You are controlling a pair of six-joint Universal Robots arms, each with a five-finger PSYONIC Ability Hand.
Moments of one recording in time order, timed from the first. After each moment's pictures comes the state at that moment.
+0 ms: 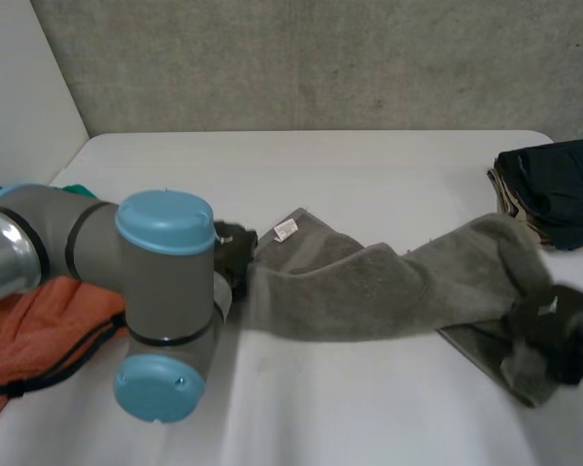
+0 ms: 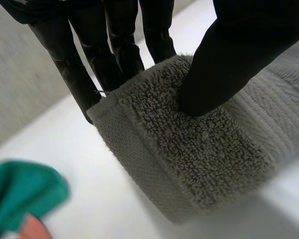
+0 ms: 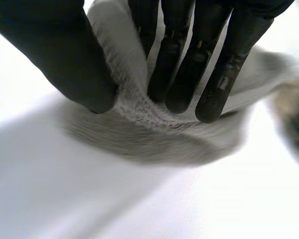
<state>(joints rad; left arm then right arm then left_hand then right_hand) 4.02 -2.19 -1.30 3.13 -1.88 3.40 1.54 -1.47 1.88 0.43 1.28 2.11 1.16 1.20 1.19 1.20 0.97 0.92 1.03 1.03 1.04 0.85</state>
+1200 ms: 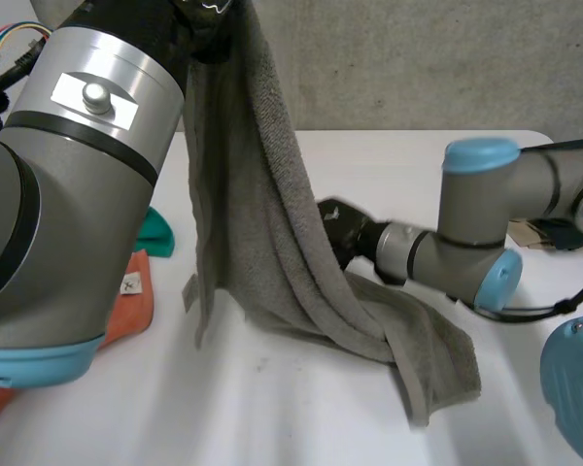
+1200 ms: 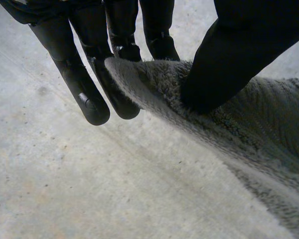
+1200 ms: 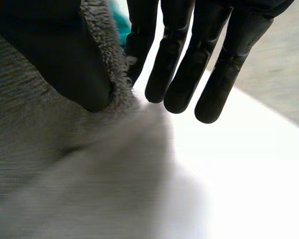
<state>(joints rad) 3.97 -1.67 -1.27 3.44 -1.69 3.82 2.02 -0.61 0.75 0.23 0.91 2.79 1.16 1.20 1.19 1.20 0.97 1.06 1.18 1.18 1.18 0.97</state>
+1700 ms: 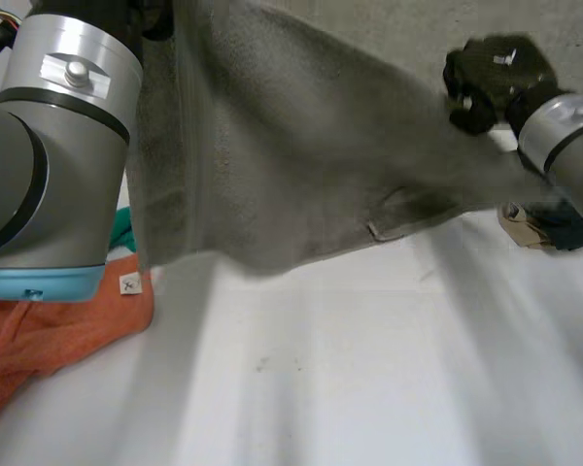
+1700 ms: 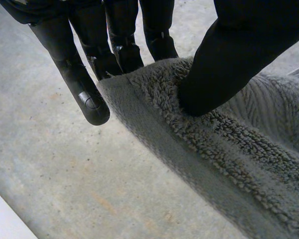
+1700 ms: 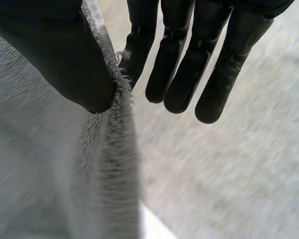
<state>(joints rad) 4.09 -1.70 -1.29 3.56 -1.70 3.87 1.80 -1.13 1.09 -0.04 1.25 2.85 1.16 1.20 1.19 1.20 0.97 1.06 1.18 1.19 1.19 0.98</state>
